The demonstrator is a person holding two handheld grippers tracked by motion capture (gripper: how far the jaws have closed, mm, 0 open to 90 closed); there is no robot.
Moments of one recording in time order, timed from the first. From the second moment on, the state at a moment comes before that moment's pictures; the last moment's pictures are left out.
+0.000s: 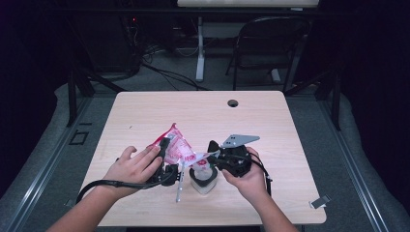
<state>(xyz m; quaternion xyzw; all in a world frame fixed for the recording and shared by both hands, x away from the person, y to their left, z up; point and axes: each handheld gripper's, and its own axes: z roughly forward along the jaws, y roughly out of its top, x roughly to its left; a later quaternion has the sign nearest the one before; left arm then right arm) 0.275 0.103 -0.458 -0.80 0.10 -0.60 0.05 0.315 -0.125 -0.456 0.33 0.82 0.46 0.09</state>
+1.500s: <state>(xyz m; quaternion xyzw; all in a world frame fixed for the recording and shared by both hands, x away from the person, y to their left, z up) 0.273 0.098 -0.457 -0.79 0.12 -0.60 0.05 0.316 -0.124 -0.456 0.33 0.82 0.46 0.09</state>
